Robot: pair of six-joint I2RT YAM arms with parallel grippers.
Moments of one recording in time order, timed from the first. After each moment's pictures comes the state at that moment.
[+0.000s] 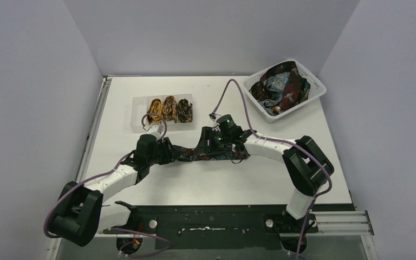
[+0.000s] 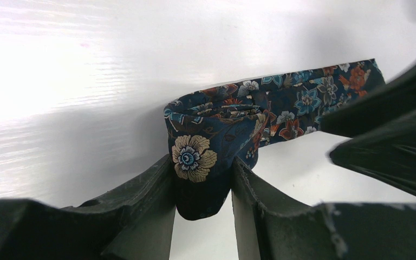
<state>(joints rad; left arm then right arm) -0.41 1.21 0.43 0.12 0.09 -0.61 0.69 1.70 1.00 -0.04 -0.34 0.67</state>
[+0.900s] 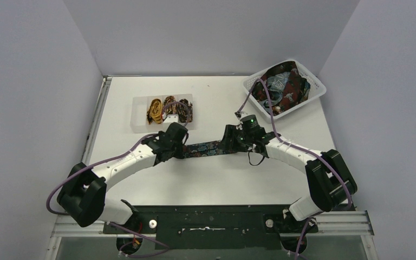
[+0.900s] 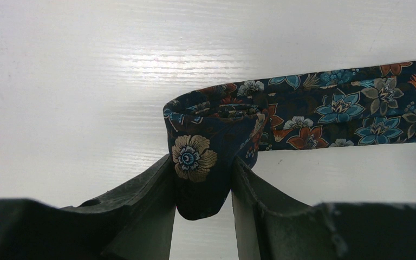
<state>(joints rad) -0.73 1.43 0.92 -0.51 -0.52 -0.63 0.52 1.51 0.83 -0.14 -0.23 0.56</state>
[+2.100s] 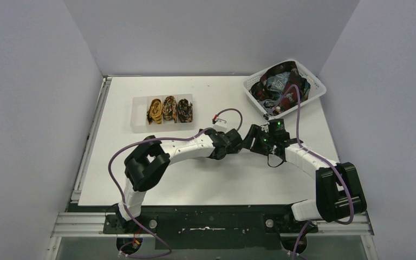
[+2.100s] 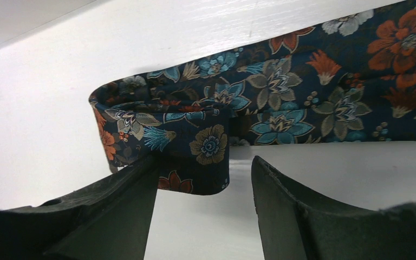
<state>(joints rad) -1.01 2.02 1.49 -0.84 -0.75 -0.70 0.25 1.38 0.67 -0.12 -0.32 0.56</state>
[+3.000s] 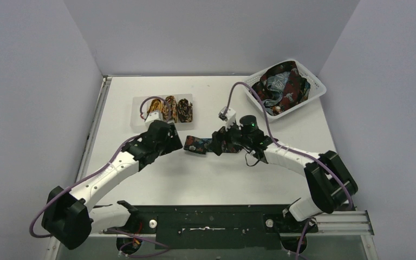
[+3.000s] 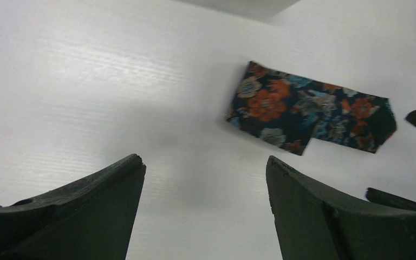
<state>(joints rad) -0.57 1.16 0.78 -0.44 -0.31 -0.78 0.59 1.51 0.78 0.26 -0.43 -0.01</state>
